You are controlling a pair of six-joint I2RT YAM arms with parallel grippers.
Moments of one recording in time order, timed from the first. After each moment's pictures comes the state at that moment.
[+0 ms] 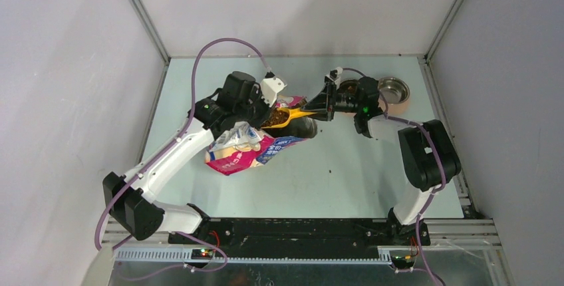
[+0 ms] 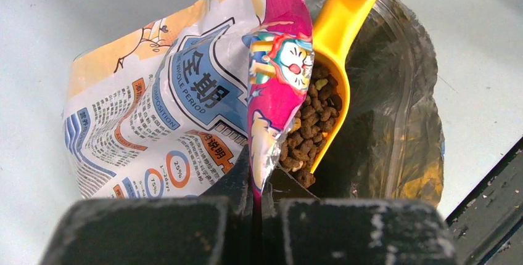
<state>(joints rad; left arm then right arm) -0.61 1.33 1.29 -0.65 0.15 0.24 0.32 1.76 0.93 0.83 -1.14 1.51</state>
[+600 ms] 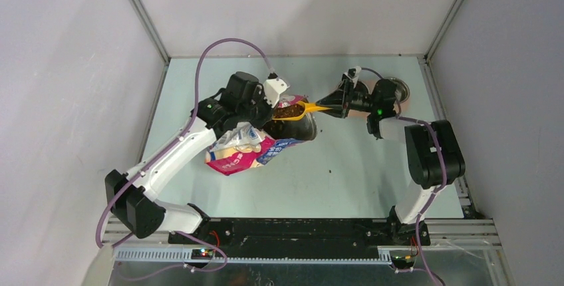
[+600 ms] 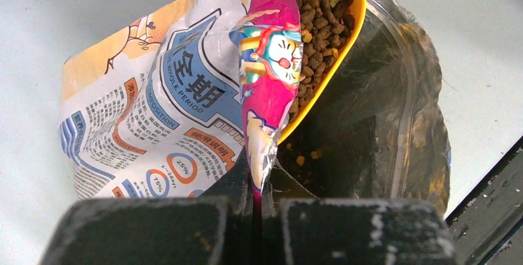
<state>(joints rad) -0.63 1.35 1.29 -0.65 0.14 0.24 0.17 1.76 0.87 0.97 -1.20 1.60</state>
